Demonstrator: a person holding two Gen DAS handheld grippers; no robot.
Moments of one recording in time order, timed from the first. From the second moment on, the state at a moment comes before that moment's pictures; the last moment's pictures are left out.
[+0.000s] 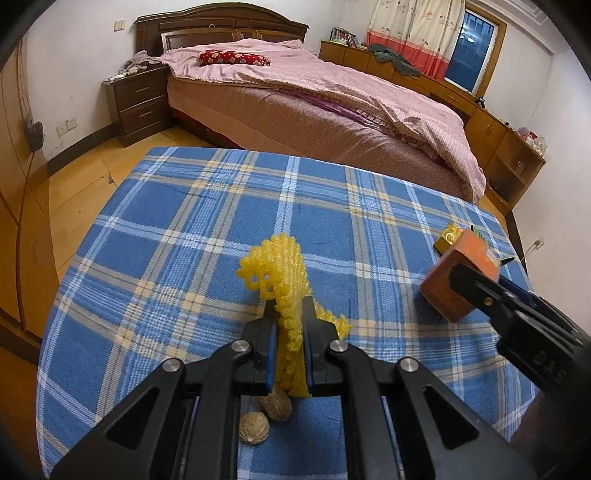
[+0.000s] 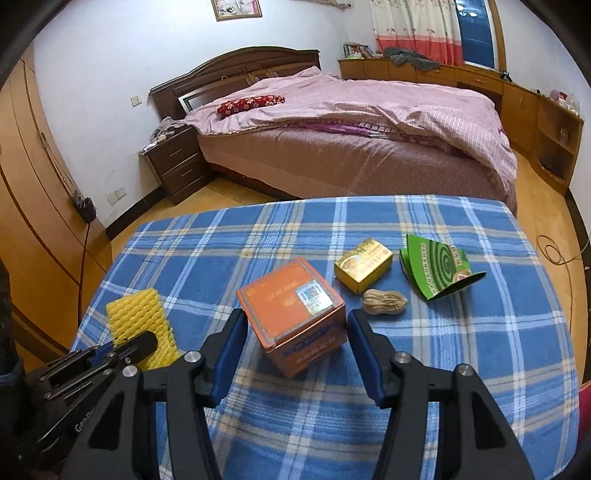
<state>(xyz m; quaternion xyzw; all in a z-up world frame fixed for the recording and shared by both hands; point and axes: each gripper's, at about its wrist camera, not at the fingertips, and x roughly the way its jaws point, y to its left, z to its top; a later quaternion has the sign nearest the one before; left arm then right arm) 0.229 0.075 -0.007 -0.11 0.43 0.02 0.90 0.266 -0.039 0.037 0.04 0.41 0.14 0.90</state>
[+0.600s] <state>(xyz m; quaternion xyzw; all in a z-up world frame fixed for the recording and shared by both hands) 0.202 0.033 0.032 -0.09 0.40 -0.04 0.91 0.186 -0.109 0.082 0.08 0.37 0.09 0.92</state>
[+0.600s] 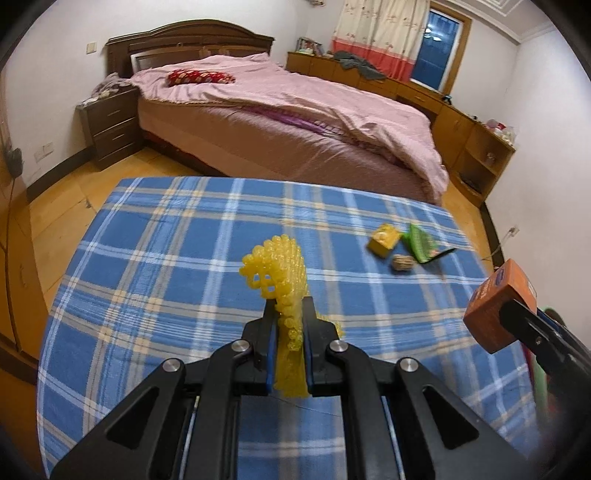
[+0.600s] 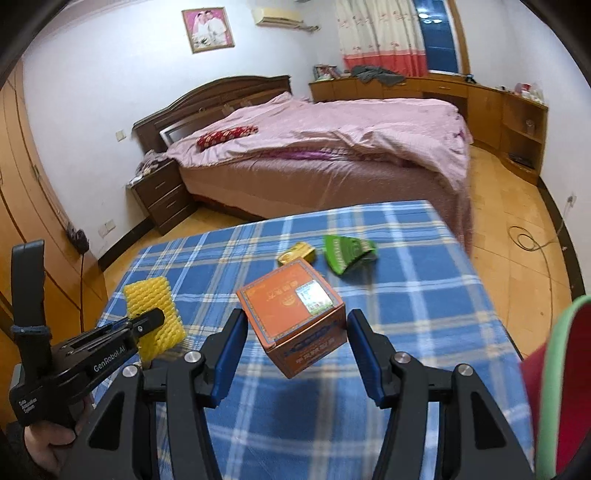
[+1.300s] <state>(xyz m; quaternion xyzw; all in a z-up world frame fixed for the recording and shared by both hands) 0.149 -0.070 0.085 -0.04 0.38 -0.15 0.91 0.096 -0.201 0.127 0.13 0.32 0.00 0.94</state>
